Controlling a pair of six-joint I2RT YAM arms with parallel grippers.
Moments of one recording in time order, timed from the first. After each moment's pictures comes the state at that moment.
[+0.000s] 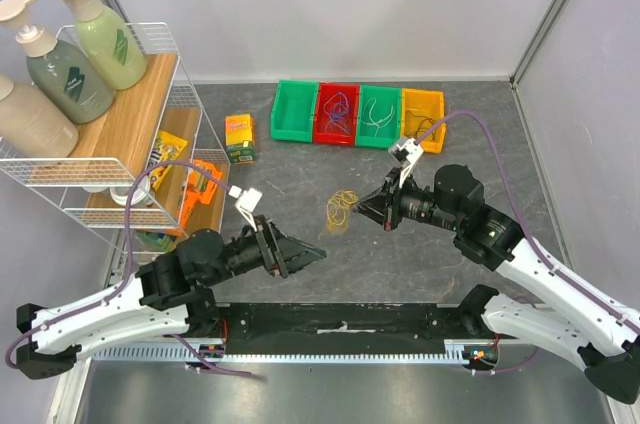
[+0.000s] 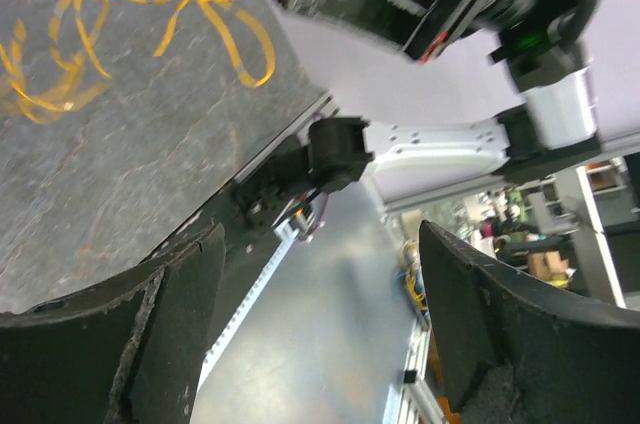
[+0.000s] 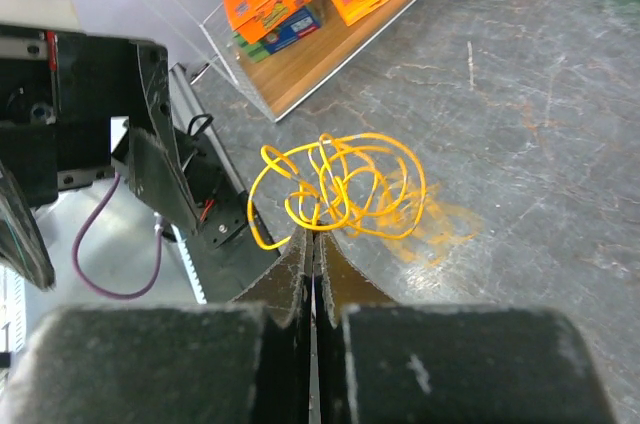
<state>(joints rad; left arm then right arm) -1.18 0.50 0.56 -0.19 -0.05 -0.98 0.77 0.86 0.84 -0.20 -0.34 0.40</state>
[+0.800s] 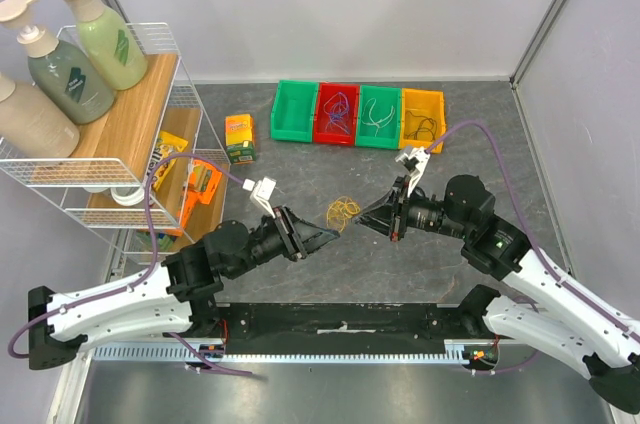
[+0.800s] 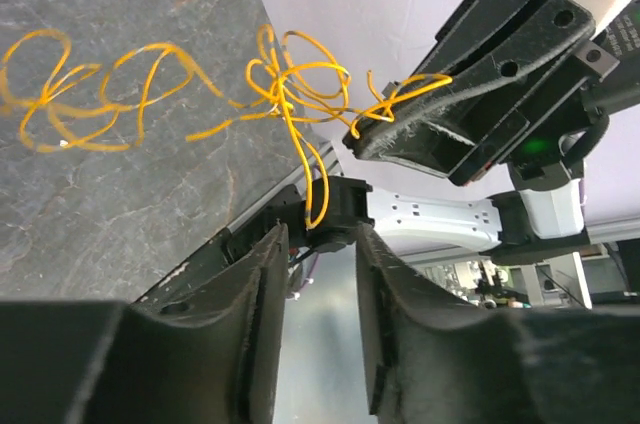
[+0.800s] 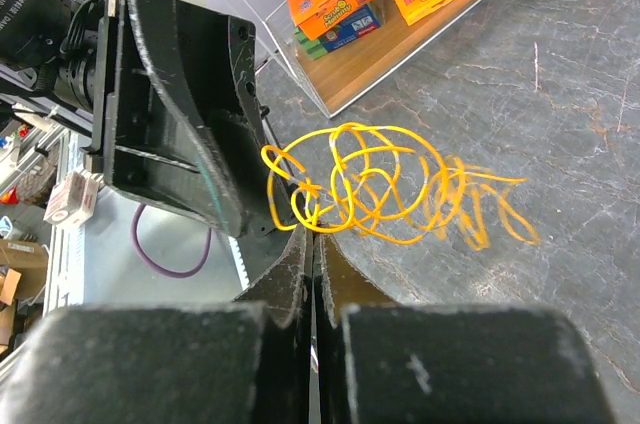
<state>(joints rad) -1.18 0.67 0.57 0.03 -0.17 -1.07 0.77 0.77 0.76 -0.13 -0.46 0.48</state>
